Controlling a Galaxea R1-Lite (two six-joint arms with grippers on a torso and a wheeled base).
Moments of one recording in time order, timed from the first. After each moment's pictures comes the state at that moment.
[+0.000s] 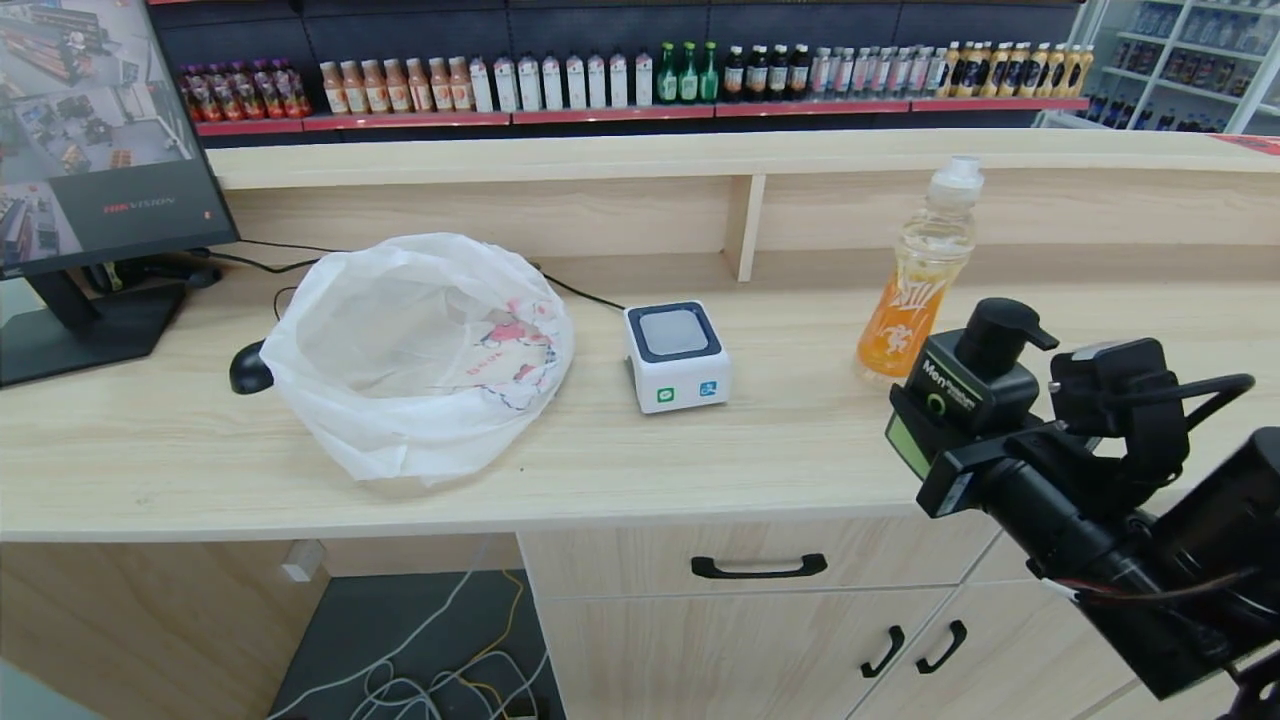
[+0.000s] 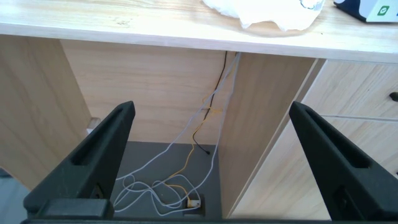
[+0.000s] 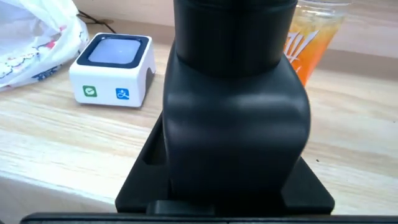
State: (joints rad) left arm 0.00 0.00 0.00 0.00 0.01 -0.01; right arm 0.55 1.66 -0.29 -1.55 -0.30 -0.18
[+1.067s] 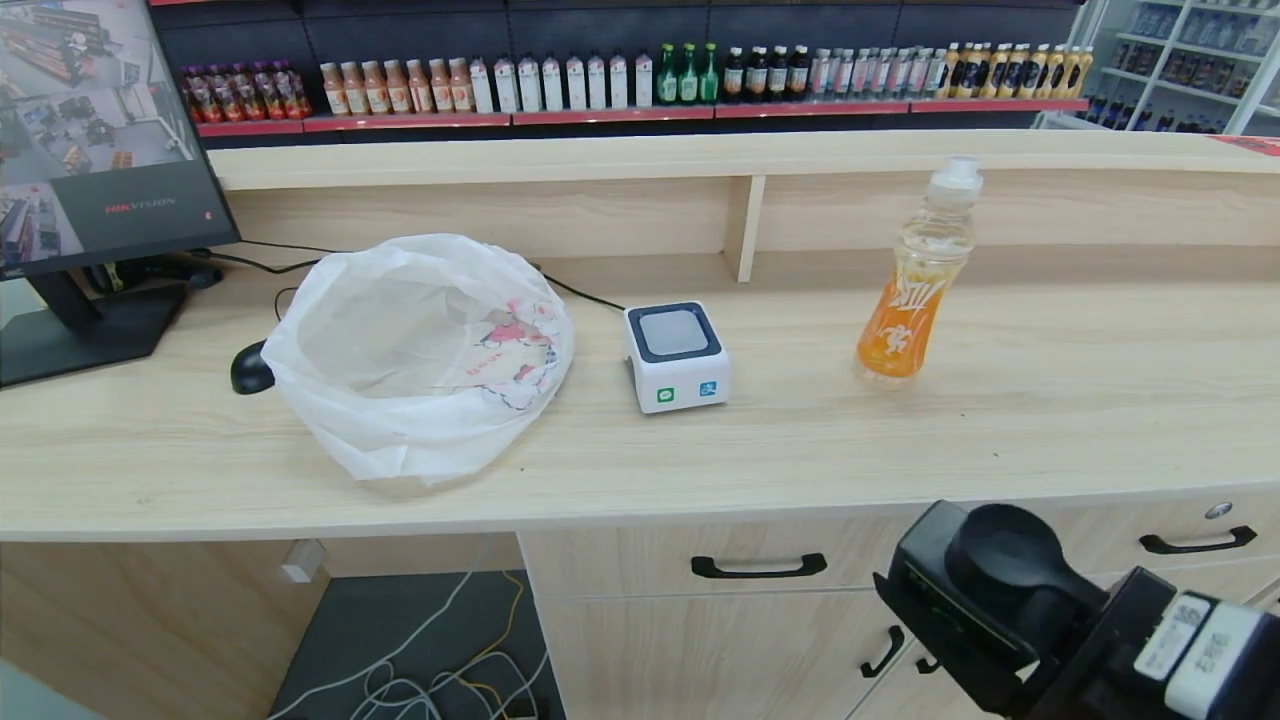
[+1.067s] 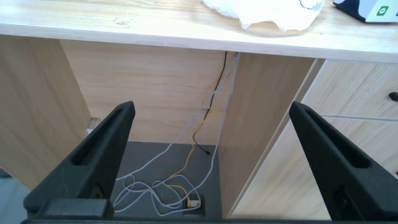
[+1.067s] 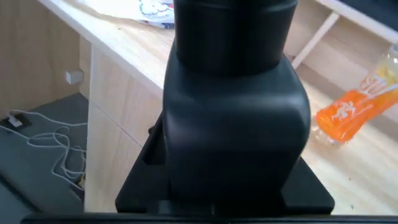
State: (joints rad) left arm 0.00 0.00 0.00 0.00 0.01 -0.01; right arm 0.95 1.47 -0.01 -1.57 -0.32 -0.55
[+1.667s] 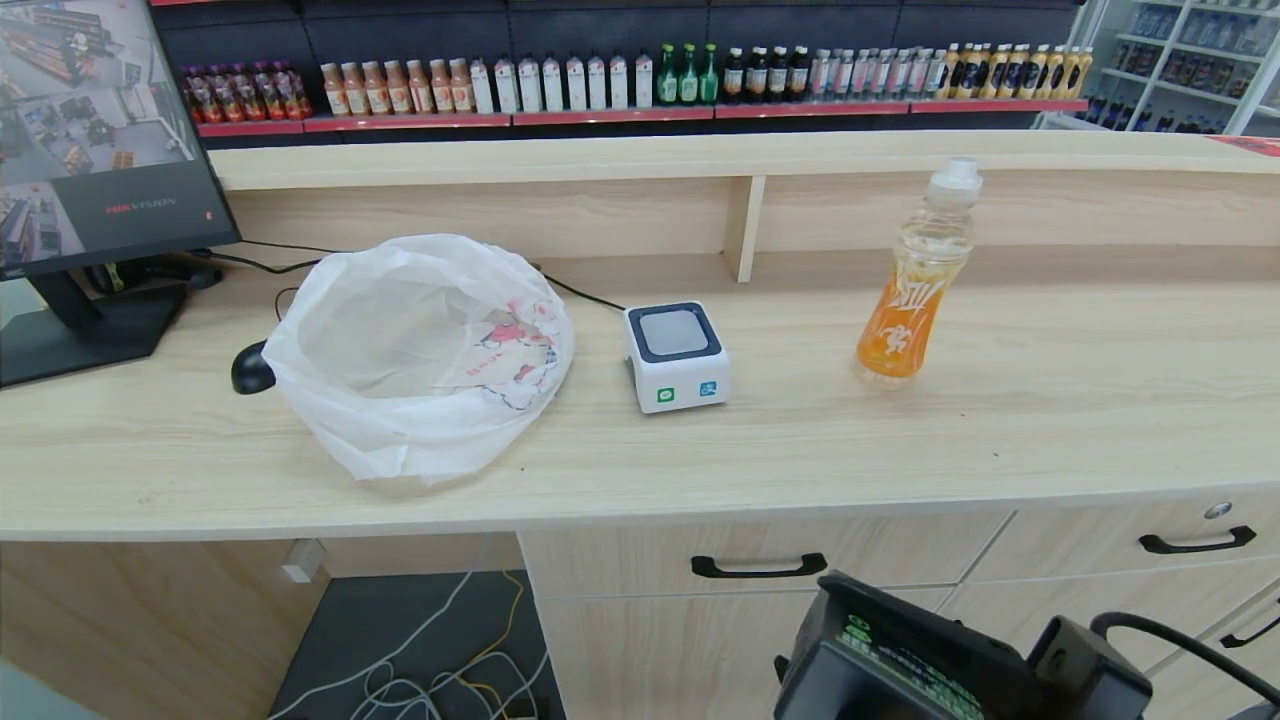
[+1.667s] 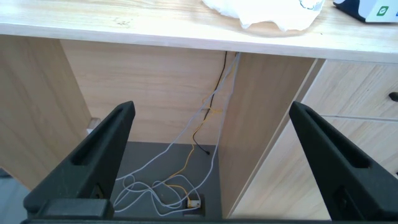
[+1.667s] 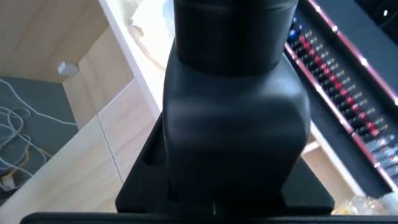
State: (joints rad) left arm 0.00 0.00 0.00 0.00 0.01 -0.01; right arm 1.17 1.52 -0.12 -1.57 -0.27 -1.03
